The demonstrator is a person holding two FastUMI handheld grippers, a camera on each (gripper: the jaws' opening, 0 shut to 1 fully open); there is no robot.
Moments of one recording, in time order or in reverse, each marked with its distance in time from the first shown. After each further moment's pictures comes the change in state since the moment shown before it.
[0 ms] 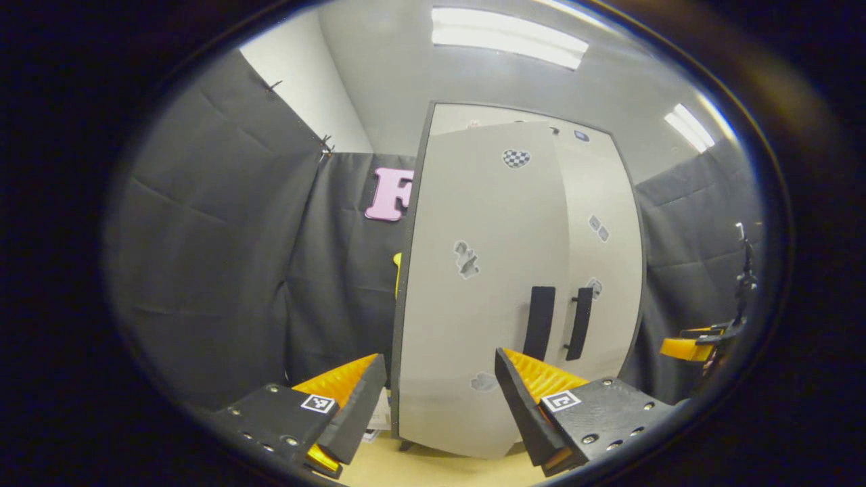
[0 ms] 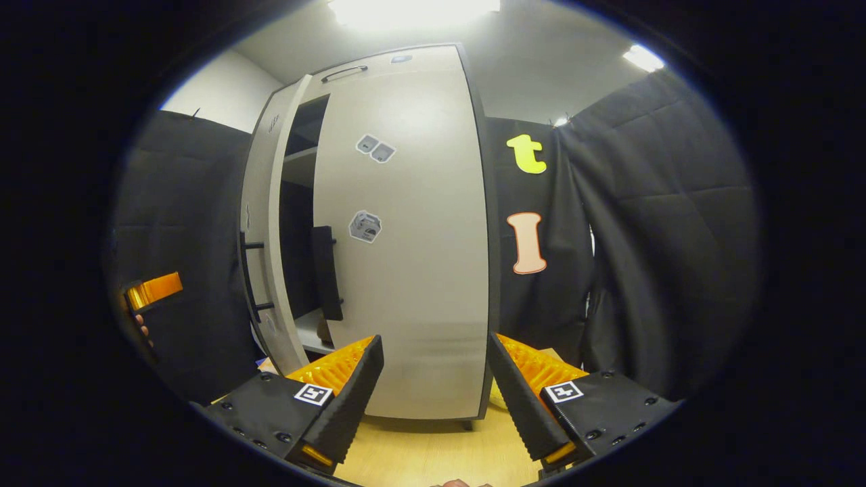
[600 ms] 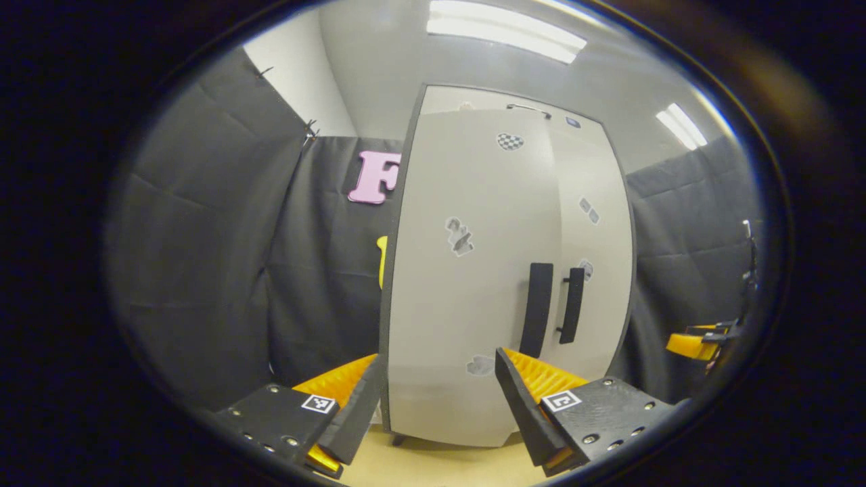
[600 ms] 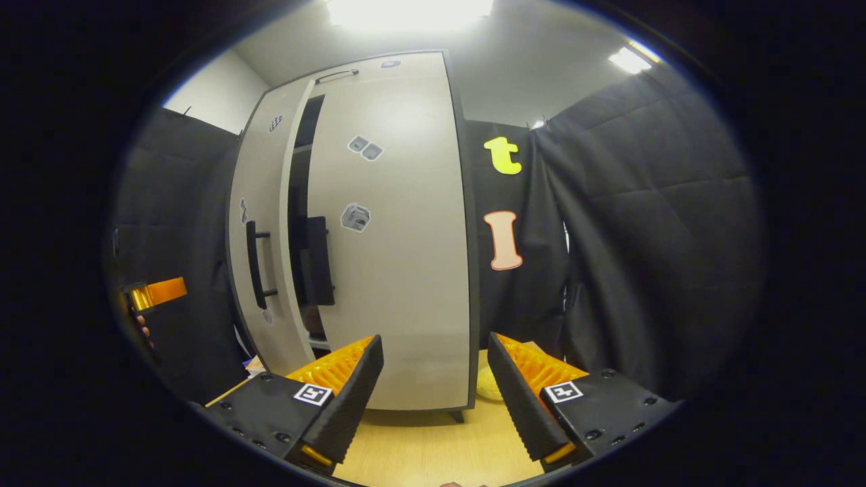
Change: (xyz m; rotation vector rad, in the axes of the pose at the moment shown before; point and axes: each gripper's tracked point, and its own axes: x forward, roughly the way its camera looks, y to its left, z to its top) left arm 0.021 -0.006 -0.027 -0.062 0.060 -0.091; right arm -0.022 0.004 -0.017 0.035 -0.006 -0.062
